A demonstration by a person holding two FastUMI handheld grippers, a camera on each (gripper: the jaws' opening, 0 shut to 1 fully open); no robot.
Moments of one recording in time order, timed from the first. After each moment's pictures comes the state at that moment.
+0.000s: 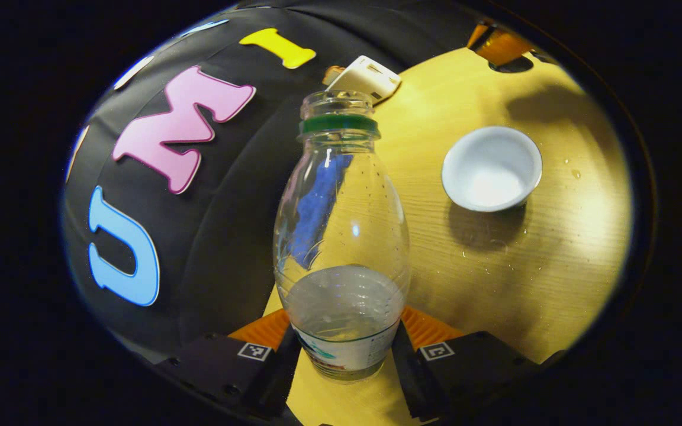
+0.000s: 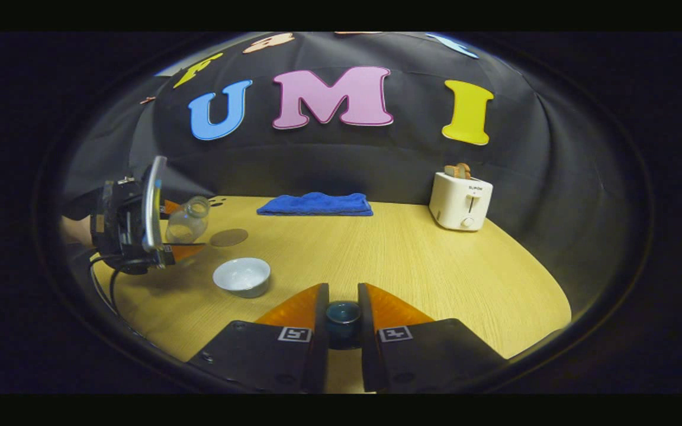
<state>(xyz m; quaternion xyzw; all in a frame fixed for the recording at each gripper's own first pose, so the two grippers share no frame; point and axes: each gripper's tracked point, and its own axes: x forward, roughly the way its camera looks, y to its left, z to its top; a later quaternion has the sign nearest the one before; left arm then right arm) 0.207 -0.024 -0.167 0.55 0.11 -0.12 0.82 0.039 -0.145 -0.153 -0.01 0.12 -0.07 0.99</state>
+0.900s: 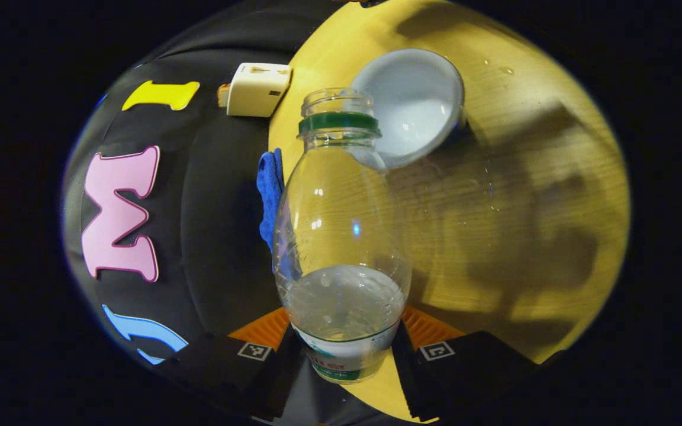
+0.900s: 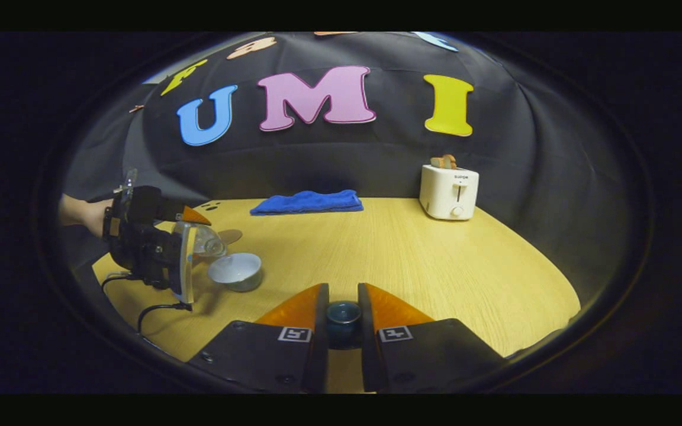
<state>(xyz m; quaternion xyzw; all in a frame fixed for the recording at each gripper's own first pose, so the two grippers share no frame) 0.222 -0.029 -0.180 0.74 0.14 -0.16 0.64 0.022 -0.157 -0.167 0.02 0.12 -0.08 0.99</state>
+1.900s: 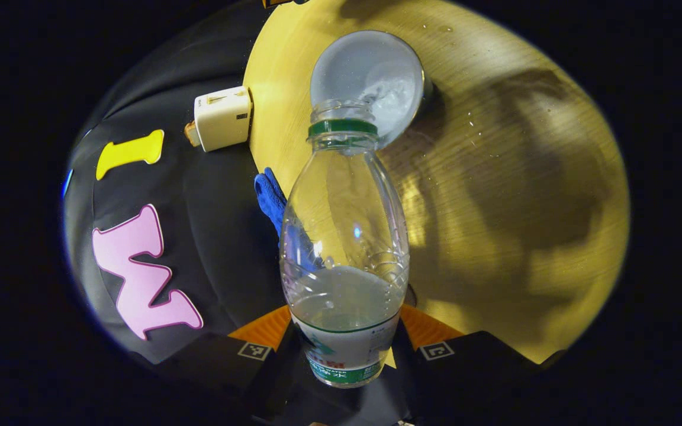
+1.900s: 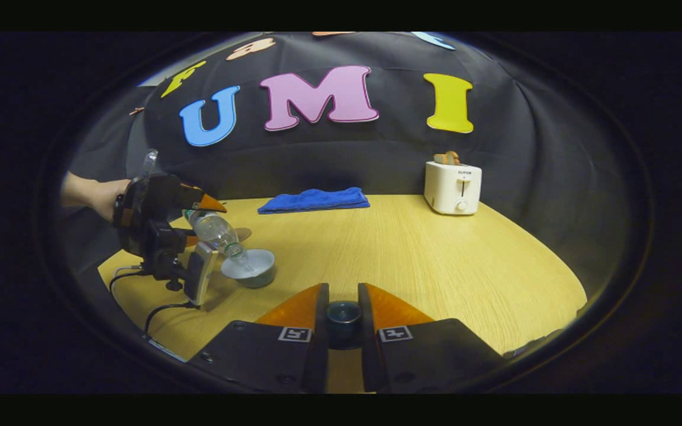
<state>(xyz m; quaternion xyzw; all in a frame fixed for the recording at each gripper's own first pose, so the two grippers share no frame) 0.235 -0.036 -0.146 0.84 0.09 -0.15 0.51 0.013 -0.142 -0.169 0.03 0.12 -0.07 0.99</state>
